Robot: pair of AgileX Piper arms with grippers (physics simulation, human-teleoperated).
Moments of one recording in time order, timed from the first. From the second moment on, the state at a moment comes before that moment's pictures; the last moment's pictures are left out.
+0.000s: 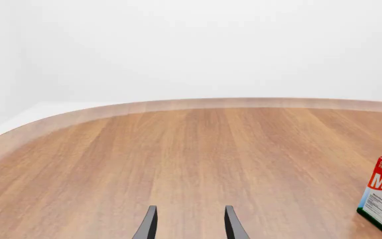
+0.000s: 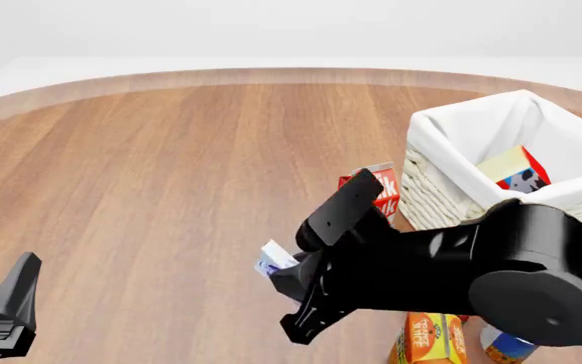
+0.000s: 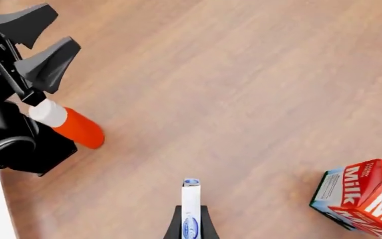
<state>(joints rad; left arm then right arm) 0.00 0.00 0.00 0.00 0.00 1.03 1.23 -0.83 0.39 0.16</state>
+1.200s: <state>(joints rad) 0.00 0.00 0.00 0.00 0.00 0.72 0.83 -1.09 0.71 -0.01</state>
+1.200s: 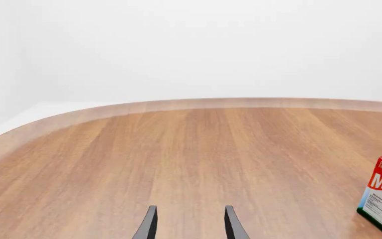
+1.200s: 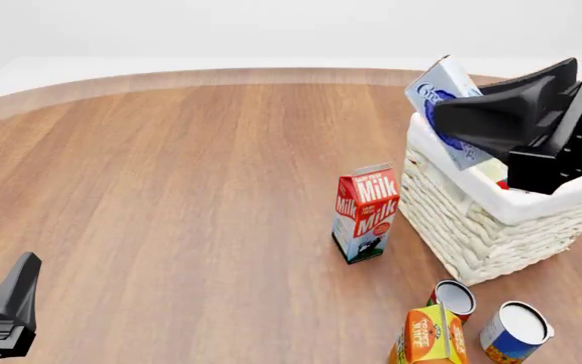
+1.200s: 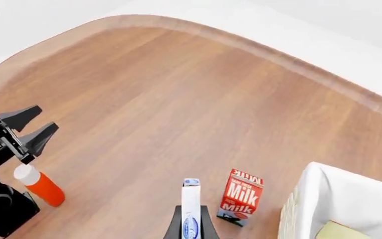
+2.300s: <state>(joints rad) 0.00 0.00 0.00 0.00 0.00 0.25 0.79 -1.07 0.71 0.04</state>
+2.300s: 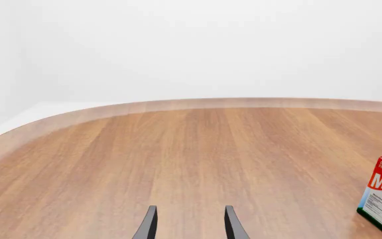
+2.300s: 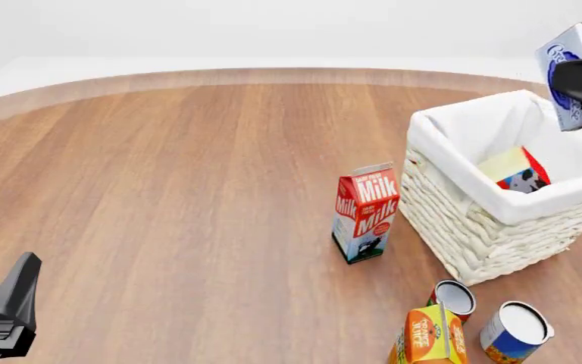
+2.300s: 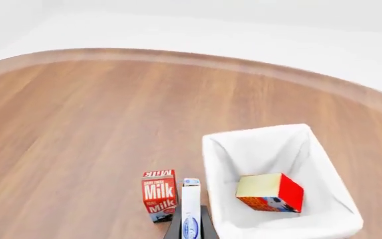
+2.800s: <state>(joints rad) 0.00 0.00 0.00 0.00 0.00 0.12 0.84 -1.01 0.62 0.05</state>
